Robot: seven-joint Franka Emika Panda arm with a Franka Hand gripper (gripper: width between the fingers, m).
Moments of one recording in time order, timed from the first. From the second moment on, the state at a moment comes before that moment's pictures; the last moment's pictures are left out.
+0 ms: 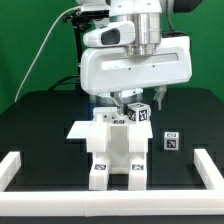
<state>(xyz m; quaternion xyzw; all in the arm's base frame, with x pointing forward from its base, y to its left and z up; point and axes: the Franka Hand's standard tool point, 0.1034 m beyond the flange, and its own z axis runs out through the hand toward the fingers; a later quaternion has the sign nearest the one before) 0.537 0.031 0.114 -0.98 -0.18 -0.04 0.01</state>
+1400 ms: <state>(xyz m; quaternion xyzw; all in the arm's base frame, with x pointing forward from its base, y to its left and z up) 0.539 0.032 0.115 -0.99 0.14 -0.04 0.02</state>
